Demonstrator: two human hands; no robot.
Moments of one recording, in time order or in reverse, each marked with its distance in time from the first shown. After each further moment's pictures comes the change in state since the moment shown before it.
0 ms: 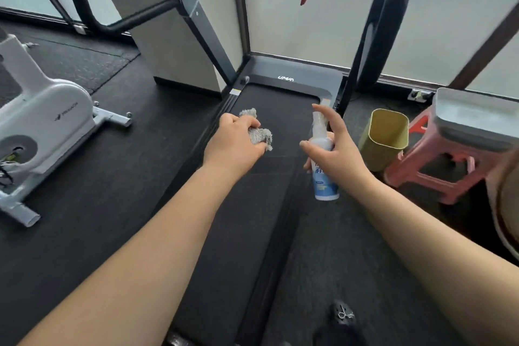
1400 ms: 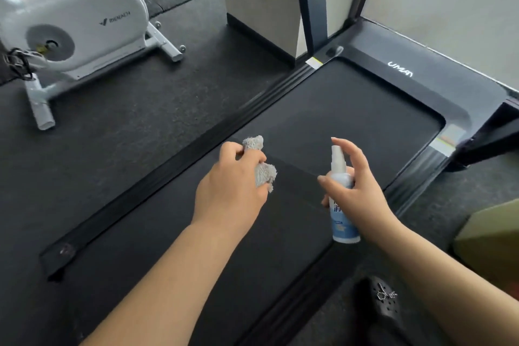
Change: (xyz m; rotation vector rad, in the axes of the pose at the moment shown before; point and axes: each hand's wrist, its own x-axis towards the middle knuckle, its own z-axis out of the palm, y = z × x) left_hand 0.184 -0.185 0.228 0.153 0.142 -0.398; right_hand 0.289 0.289 0.134 -0.104 -0.433 0.096
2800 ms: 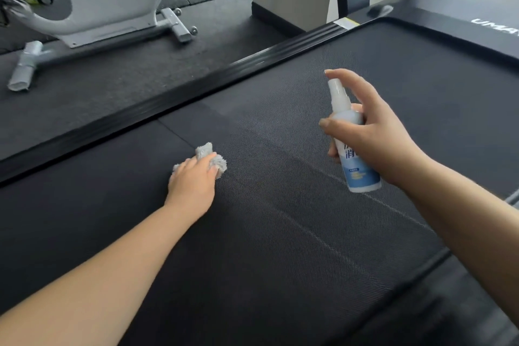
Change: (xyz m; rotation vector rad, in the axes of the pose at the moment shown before) left_hand 0.161 -0.147 0.417 0.056 0.158 -0.240; right_hand 0.240 0.276 0.008 0.036 -0.238 -0.456
